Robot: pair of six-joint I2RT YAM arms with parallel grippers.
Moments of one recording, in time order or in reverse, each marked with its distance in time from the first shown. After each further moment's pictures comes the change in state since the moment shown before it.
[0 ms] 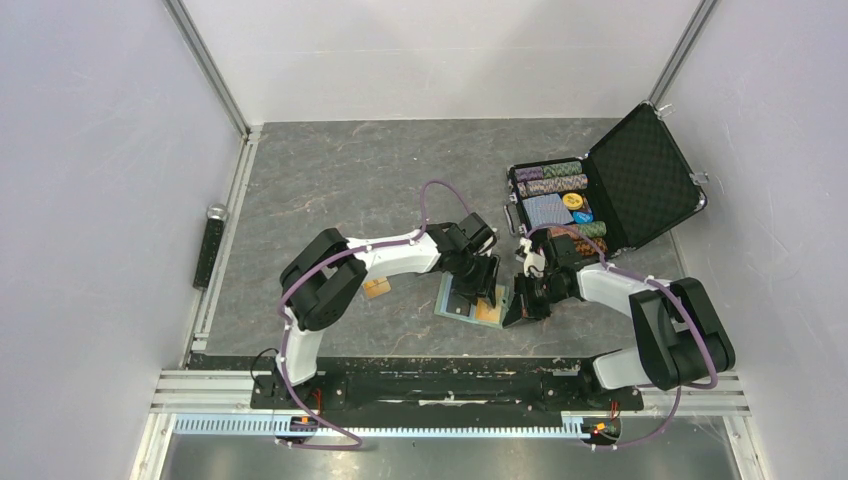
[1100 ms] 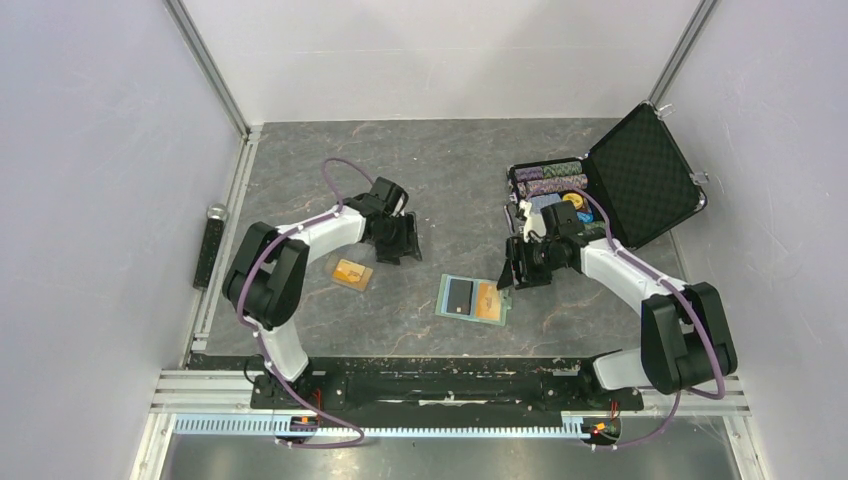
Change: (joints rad) left arm 0.427 -0.212 -0.245 -0.006 -0.127 0.084; right arm 0.000 -0.031 0.241 -0.134 0.147 -0.065
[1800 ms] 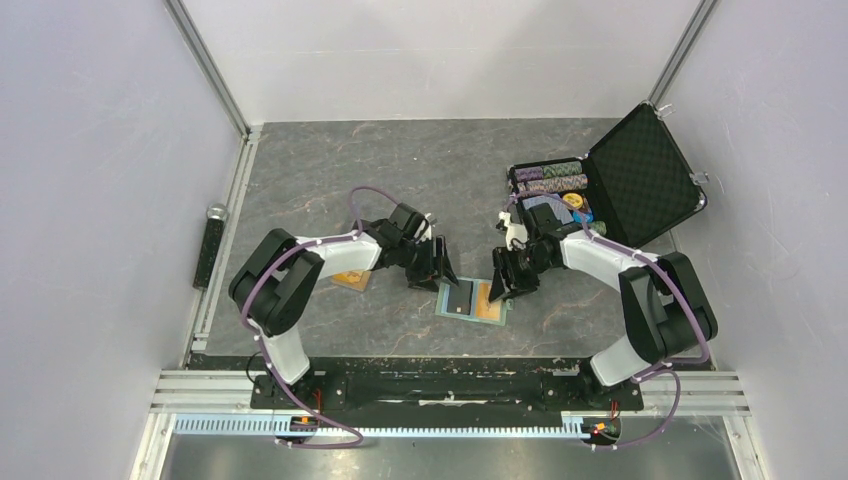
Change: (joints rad) left arm -0.136 -0.006 -0.156 0.287 0.270 -0.160; right arm 0.080 0.170 0.059 0.002 -0.065 -0.030
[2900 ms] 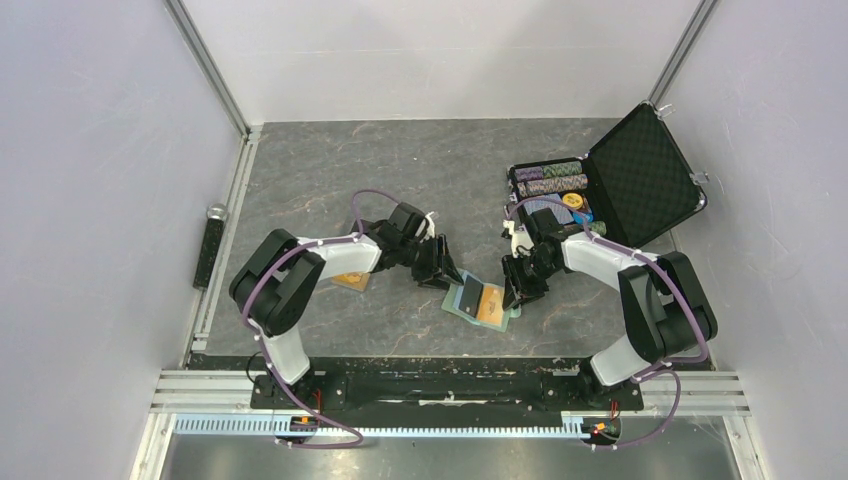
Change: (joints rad) left arm -0.007 0.011 -0.021 0.125 0.106 -0.083; right arm -0.008 0.005 -0.023 -0.091 0.124 -0.059
